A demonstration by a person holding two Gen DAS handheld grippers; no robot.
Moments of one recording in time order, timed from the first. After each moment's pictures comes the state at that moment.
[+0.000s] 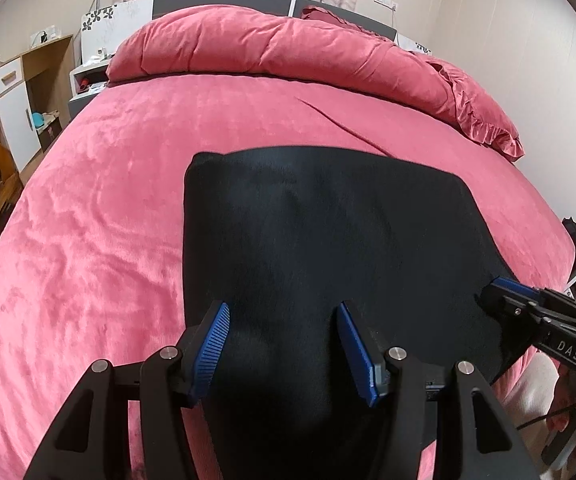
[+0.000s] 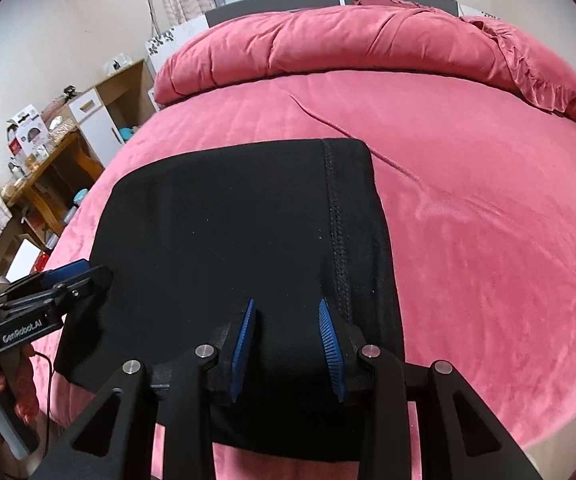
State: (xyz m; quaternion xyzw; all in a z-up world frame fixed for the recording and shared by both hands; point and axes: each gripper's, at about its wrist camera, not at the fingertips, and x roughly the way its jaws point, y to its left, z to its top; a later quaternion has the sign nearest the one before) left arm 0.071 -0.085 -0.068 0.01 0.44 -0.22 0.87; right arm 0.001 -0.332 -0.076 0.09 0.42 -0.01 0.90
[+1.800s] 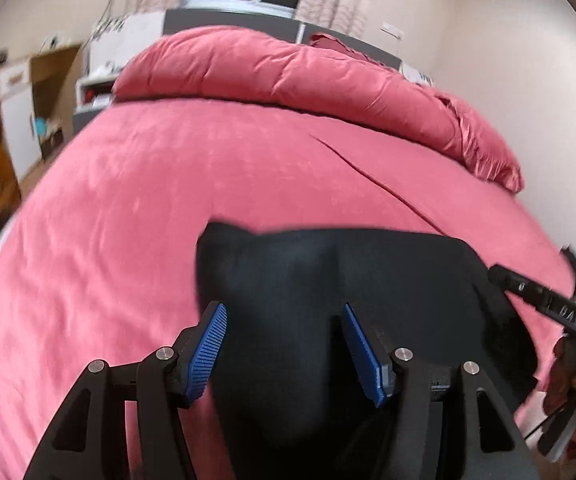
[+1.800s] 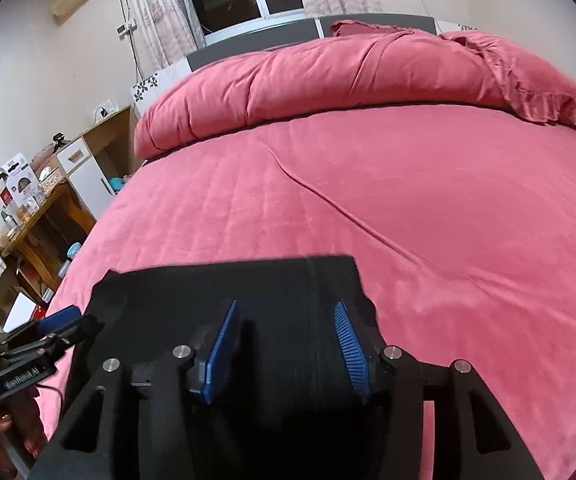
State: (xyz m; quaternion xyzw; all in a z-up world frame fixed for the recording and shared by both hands) left arm 0.112 -0.062 -0.065 -0.04 0.40 -0.22 0.89; right arm 0.045 -0.356 -0.057 0.11 0.36 -0.05 0.92
